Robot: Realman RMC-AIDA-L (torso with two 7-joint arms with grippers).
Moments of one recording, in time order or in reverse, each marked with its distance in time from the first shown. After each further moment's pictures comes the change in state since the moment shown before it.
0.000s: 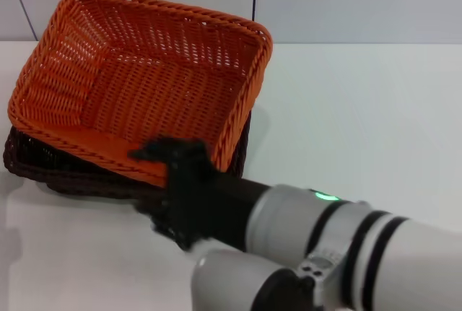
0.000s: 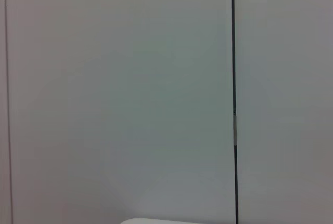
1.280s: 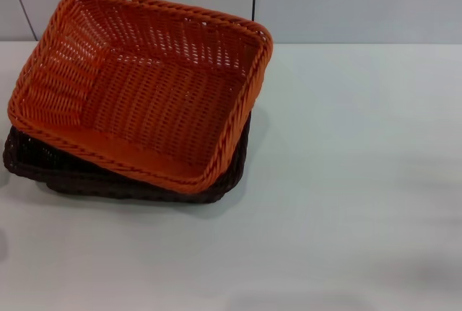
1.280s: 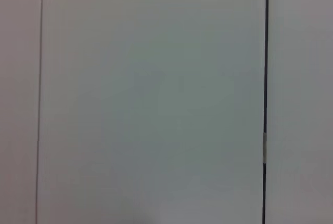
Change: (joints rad) left arm -0.004 -0.001 -0.051 0.019 0.003 0.032 -0.046; right arm -0.025 0.004 0.316 1.334 0.826 1.893 0.921
